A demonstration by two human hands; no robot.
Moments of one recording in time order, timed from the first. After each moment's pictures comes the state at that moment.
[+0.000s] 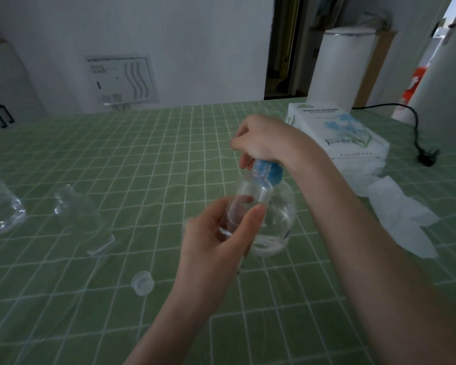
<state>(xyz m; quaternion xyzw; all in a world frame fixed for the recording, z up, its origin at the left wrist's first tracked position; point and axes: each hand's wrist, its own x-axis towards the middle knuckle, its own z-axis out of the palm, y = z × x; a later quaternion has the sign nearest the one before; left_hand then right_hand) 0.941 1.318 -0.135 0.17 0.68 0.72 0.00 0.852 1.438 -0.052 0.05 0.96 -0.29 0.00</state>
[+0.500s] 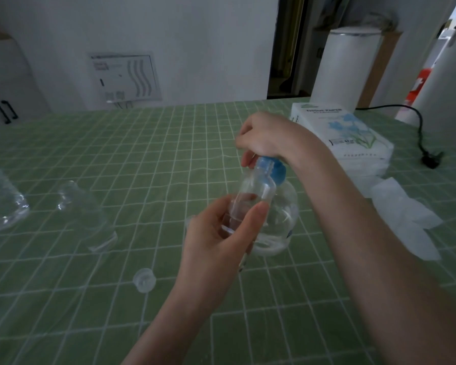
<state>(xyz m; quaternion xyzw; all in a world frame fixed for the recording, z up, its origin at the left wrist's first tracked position) 0.939 1.318 -0.135 0.18 0.67 0.72 0.01 0.850 1.438 -0.050 0.05 0.96 -0.28 0.02</state>
